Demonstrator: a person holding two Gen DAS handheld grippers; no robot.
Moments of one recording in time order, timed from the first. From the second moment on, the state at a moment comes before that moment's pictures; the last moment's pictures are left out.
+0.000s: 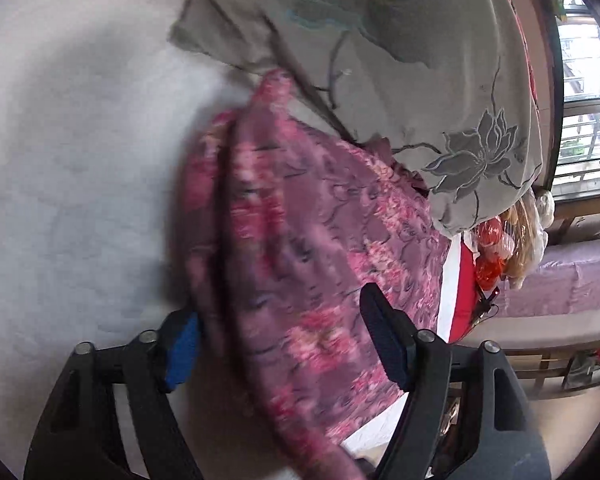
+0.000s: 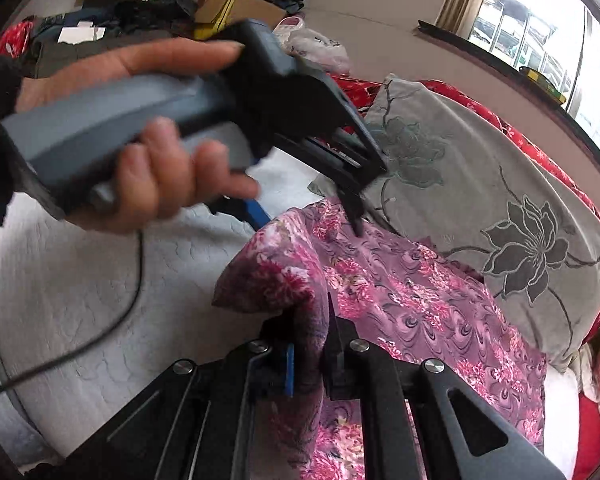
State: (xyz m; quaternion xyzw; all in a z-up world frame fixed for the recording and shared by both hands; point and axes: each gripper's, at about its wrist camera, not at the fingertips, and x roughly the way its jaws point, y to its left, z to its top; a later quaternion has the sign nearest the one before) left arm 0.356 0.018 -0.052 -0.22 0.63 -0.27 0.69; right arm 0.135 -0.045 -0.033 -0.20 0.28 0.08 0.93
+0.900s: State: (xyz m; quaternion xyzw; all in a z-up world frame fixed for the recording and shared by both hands) left arm 0.309 -0.135 0.040 -0.15 0.58 -0.28 0.75; right arm 0.088 -0.194 0.019 0.03 0.25 0.01 0.97
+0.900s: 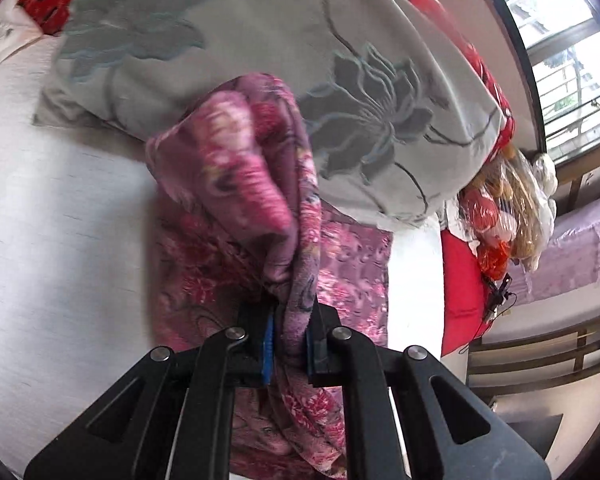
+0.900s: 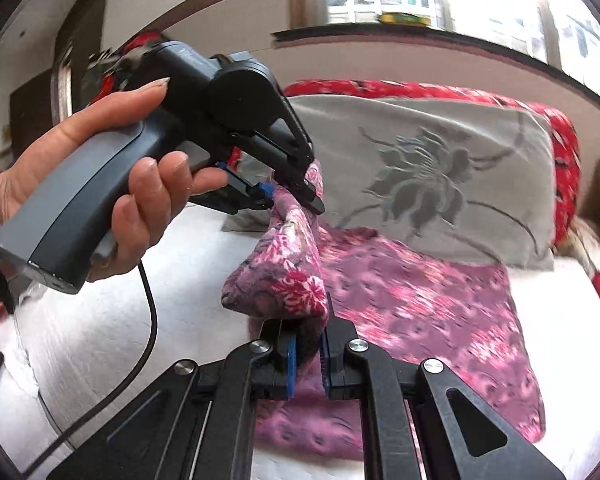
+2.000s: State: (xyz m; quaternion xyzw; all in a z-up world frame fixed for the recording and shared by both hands) left arm 0.262 -0.334 -0.029 -0.07 0.65 -0.32 0.69; right arm 0.033 -0.391 -0.058 0.29 0.32 -0.08 0.90
